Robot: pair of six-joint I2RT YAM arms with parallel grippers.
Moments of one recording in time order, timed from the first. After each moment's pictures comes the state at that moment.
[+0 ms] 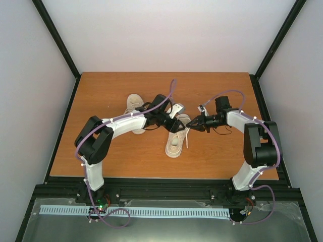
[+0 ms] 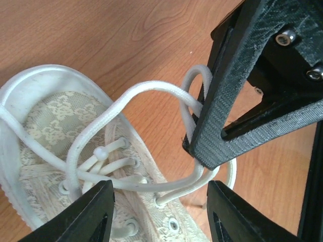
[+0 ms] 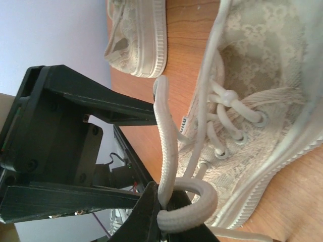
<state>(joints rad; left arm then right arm) -0.71 1.87 1.29 -0.24 0.50 -0.11 0.12 1.72 0.99 -0.48 -1.13 0.34</state>
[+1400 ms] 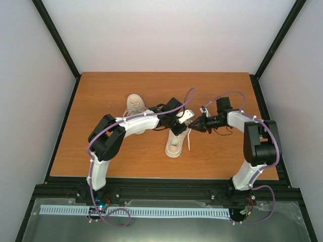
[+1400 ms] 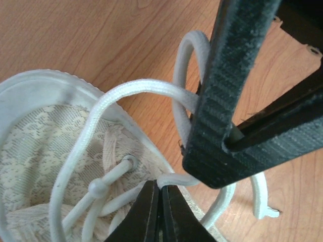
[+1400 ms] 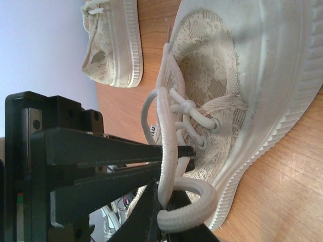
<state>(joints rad) -0.81 2.03 1.48 -0.42 0.27 0.11 0.10 1.74 0.98 -0.46 -1.06 0.36</state>
